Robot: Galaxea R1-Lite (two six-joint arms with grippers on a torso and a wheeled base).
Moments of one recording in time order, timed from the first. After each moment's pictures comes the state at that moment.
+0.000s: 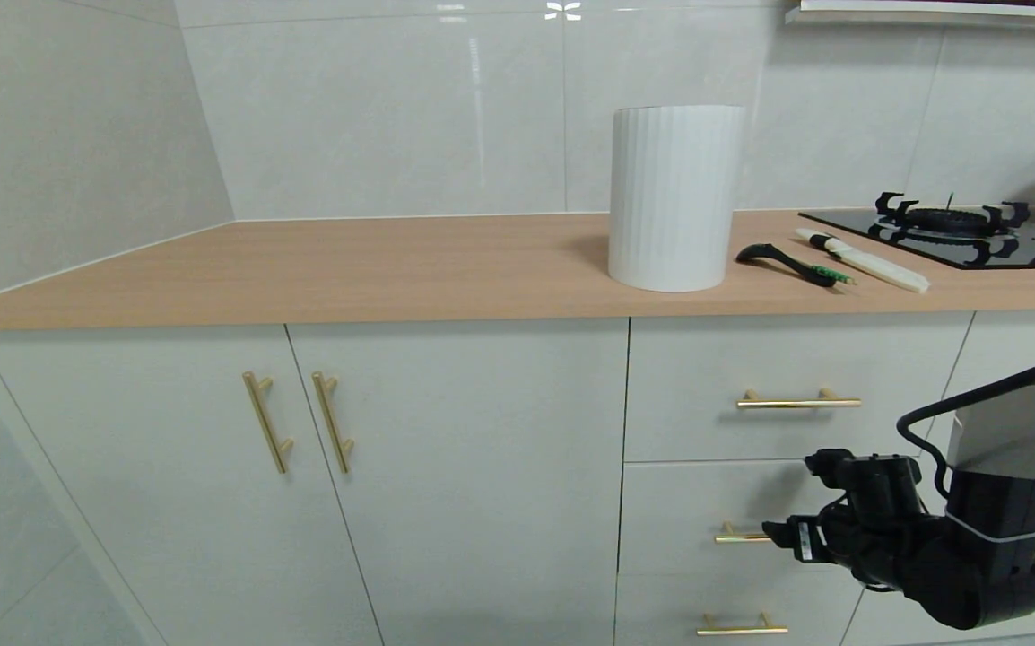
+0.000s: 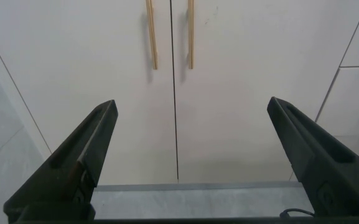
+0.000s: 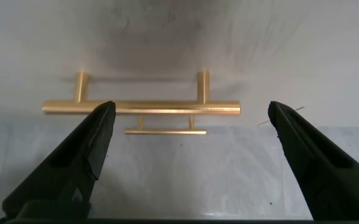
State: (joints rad) left arm 0.00 0.00 0.00 0.00 -0.01 0.00; right arm 0.11 2.38 -0.55 -1.11 -0.10 0.08
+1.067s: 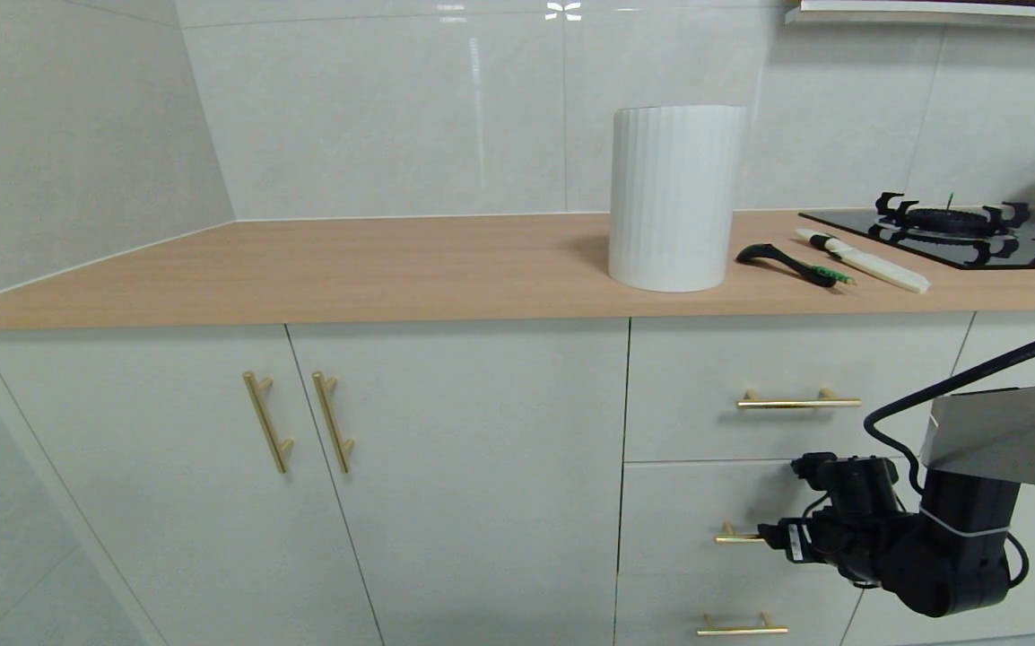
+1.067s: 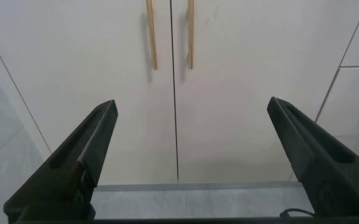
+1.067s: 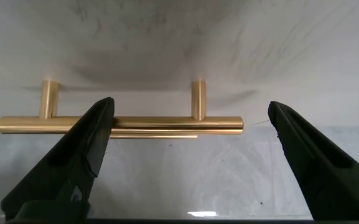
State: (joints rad) left arm 0.00 0.00 0.00 0.00 -0.01 0.00; right arm 0.11 2.46 -0.65 -1.04 -0.15 0.05
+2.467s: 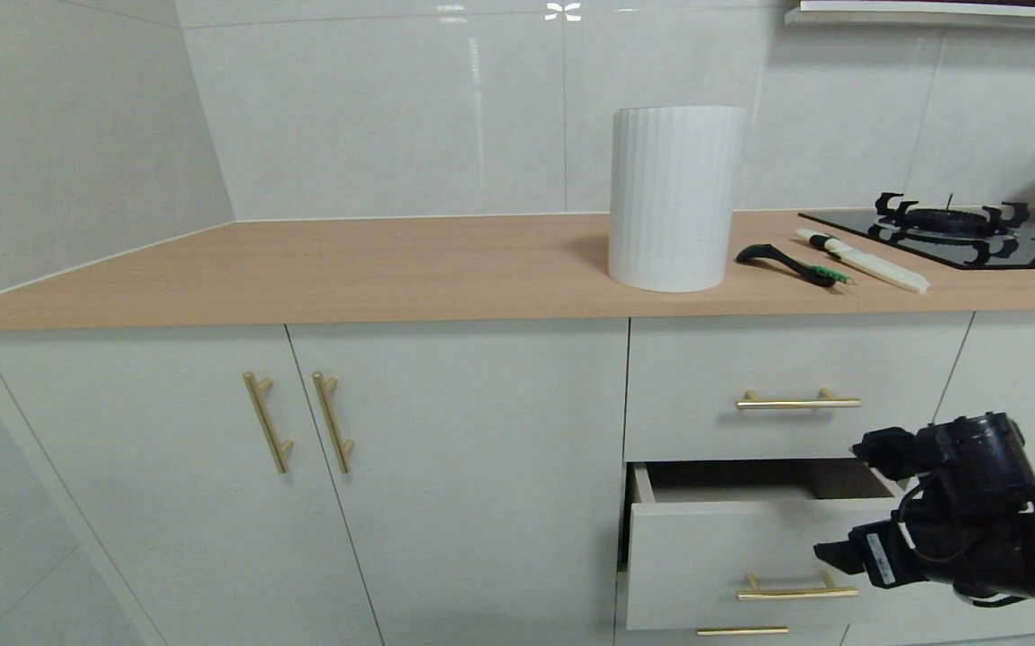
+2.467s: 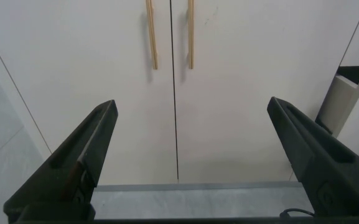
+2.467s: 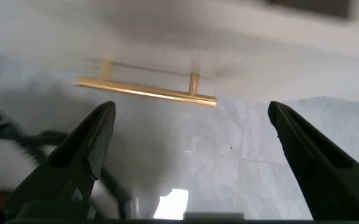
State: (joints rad) left arm 0.00 0.00 0.00 0.00 -0.01 0.00; right arm 0.18 1.76 -0.47 -0.44 -0.10 -0.03
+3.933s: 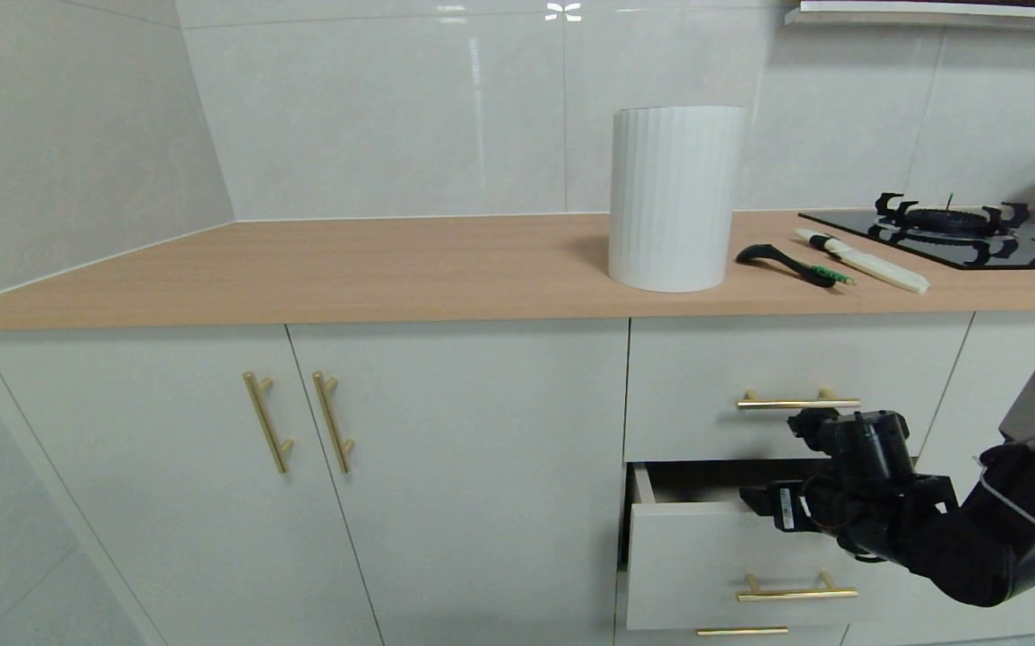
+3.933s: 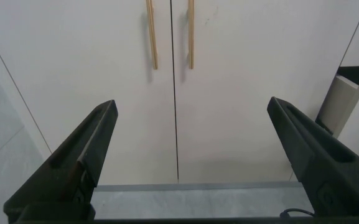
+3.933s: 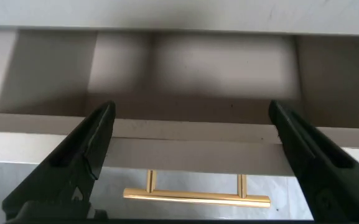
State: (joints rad) left arm 0.00 0.00 0.00 0.00 -0.01 0.00; right arm 0.26 2.12 -0.58 -0.86 -0.17 0.15
